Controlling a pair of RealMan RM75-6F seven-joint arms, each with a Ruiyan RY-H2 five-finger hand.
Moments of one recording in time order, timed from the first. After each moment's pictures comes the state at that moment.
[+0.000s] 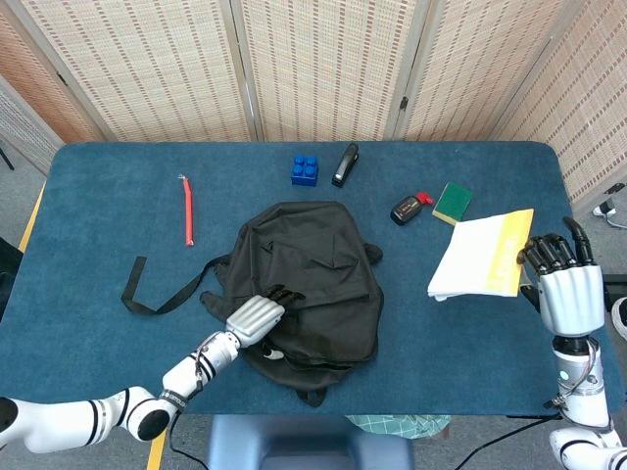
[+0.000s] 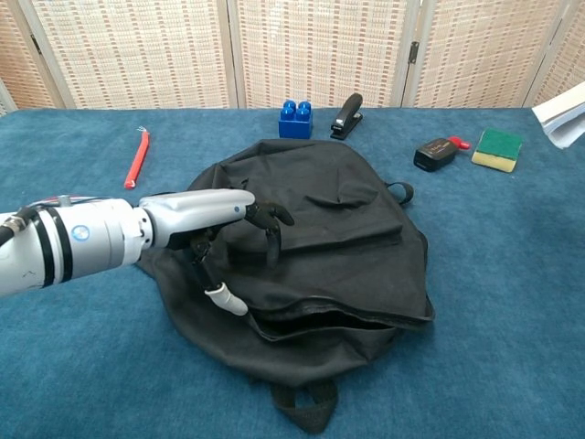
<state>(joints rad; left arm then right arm) -0.82 -1.60 -0.15 -1.51 1.23 0.74 0.13 0.31 -1.43 0.21 -1.11 -1.61 1.79 -0.10</state>
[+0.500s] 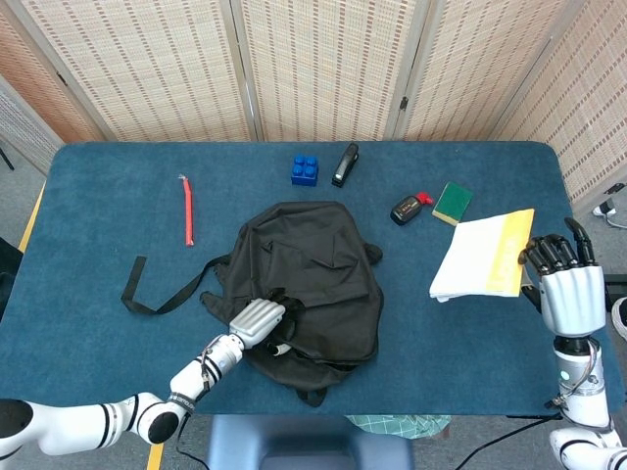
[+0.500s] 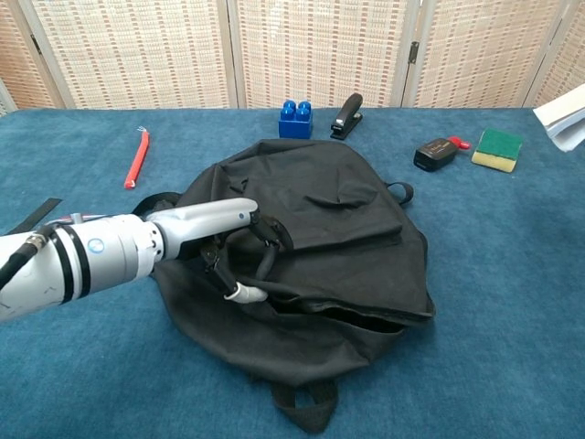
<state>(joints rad) -0.81 -1.67 -0.15 -1.47 1.17 0.77 0.07 0.31 -1.44 0.21 -1.09 -1.61 1.79 -0.08</state>
